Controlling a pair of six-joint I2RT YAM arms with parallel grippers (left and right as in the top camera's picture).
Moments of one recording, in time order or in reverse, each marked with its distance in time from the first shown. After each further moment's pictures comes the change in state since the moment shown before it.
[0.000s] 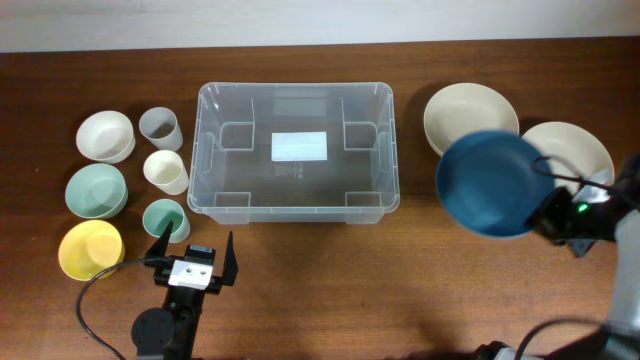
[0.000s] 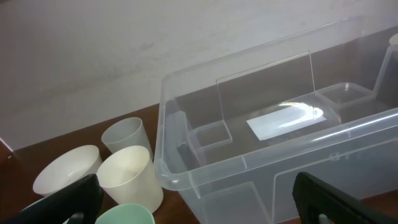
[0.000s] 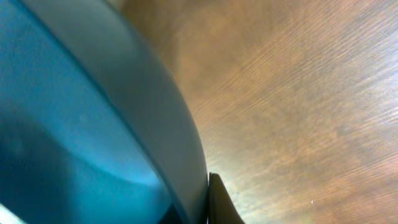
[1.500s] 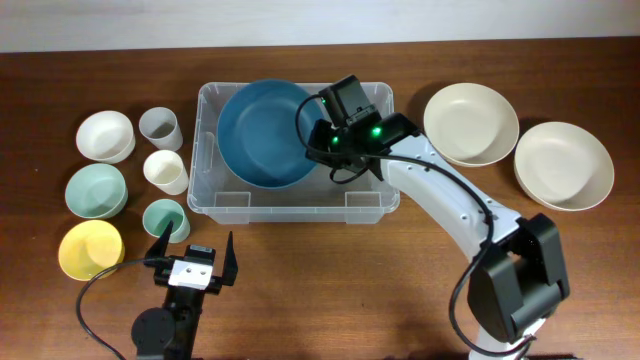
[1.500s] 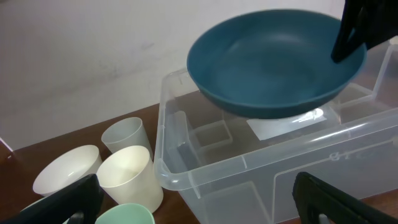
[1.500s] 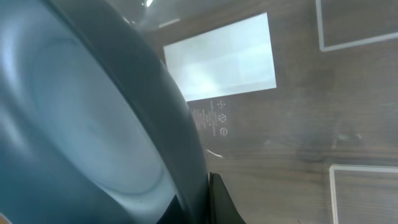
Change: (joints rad) left arm 0.000 0.000 0.000 0.000 0.000 0.000; right arm 1.141 0.486 0.396 0.533 0.246 0.610
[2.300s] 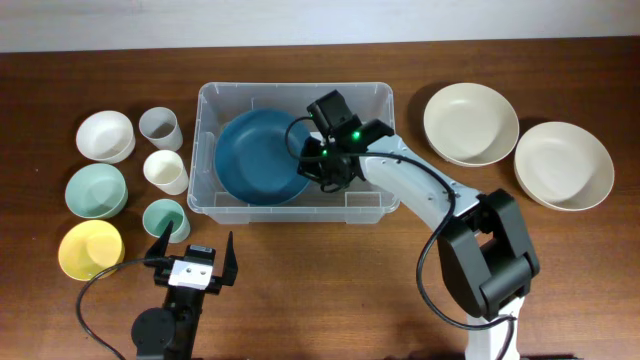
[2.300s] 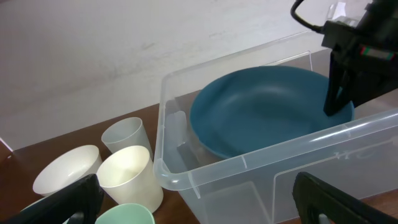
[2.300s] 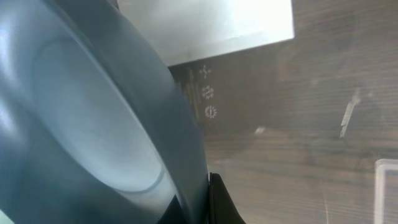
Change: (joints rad) left arm 0.000 0.000 0.000 0.000 0.000 0.000; right arm 0.017 0.141 0.000 0.008 -0.106 0.027
